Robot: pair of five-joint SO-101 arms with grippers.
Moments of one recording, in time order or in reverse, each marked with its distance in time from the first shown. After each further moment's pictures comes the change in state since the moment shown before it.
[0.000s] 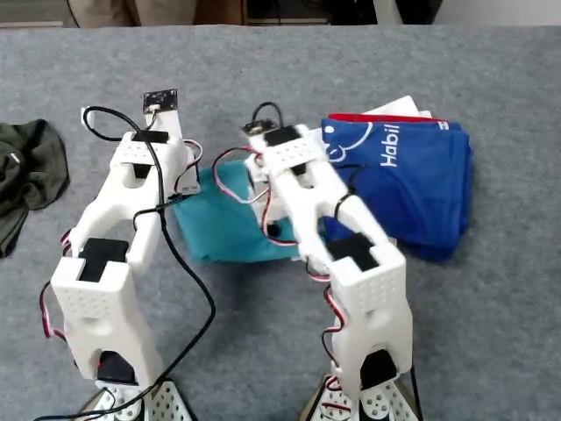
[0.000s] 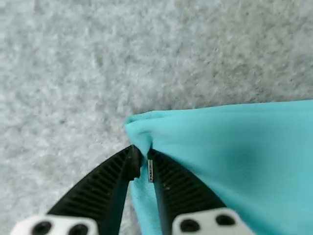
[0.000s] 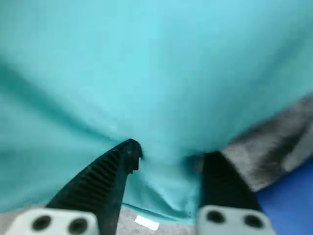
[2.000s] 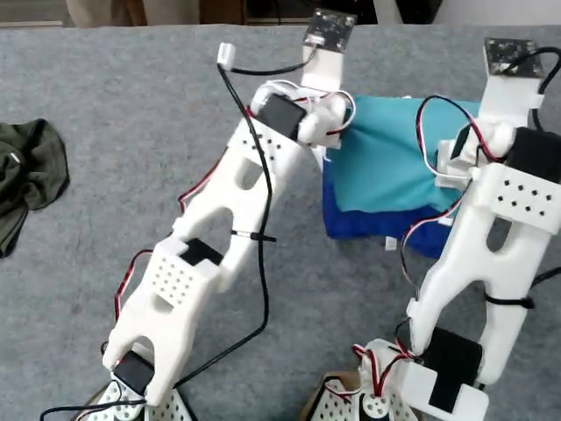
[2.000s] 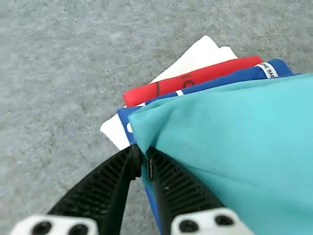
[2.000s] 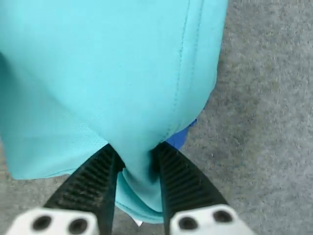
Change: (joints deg) left arm 28.7 20.7 -69.5 16.4 0.1; right arm 43.5 -46.3 0.4 11.0 16.4
